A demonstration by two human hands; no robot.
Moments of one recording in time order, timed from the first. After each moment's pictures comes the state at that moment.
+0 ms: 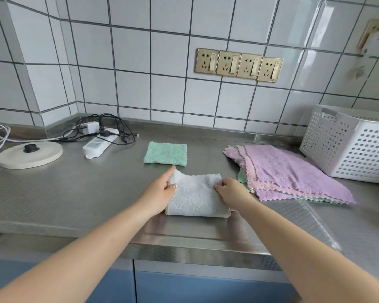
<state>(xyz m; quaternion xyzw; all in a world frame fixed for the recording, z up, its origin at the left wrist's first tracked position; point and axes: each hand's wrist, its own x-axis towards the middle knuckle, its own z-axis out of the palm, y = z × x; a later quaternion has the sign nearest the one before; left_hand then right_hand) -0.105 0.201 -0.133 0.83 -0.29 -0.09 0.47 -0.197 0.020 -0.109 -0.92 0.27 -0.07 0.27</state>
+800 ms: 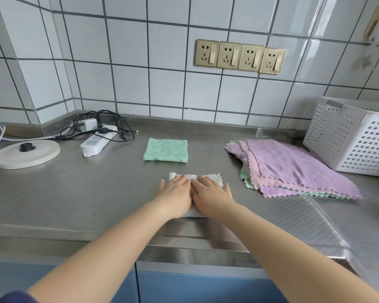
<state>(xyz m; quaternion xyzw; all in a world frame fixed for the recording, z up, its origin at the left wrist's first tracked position) -0.113 0.167 -0.133 0.92 -0.38 -0.06 0.08 -0.174 0.059 -0.134 -0.99 0.14 0.00 0.09</state>
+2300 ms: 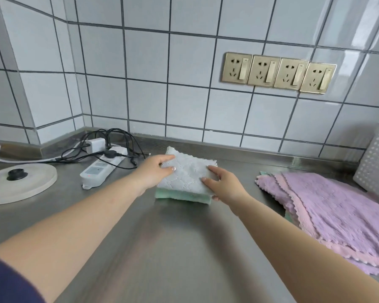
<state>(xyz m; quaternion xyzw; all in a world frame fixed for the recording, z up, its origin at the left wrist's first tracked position) 0.076 0.180 -0.085 0.83 -0.27 -0.05 0.48 -0.027 0.009 -0.096 -0.84 0.17 -0.14 0.50</state>
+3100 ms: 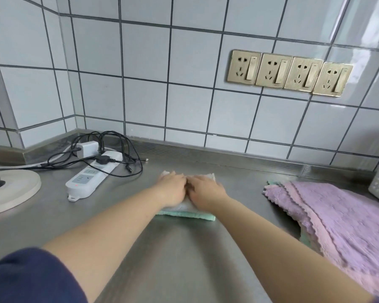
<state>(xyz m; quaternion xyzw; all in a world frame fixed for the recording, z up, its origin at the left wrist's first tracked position) 0.115 0.121 -0.122 0.93 -0.37 0.01 0.09 0.049 0.015 -0.119 -0.99 0.09 -0.06 0.12</state>
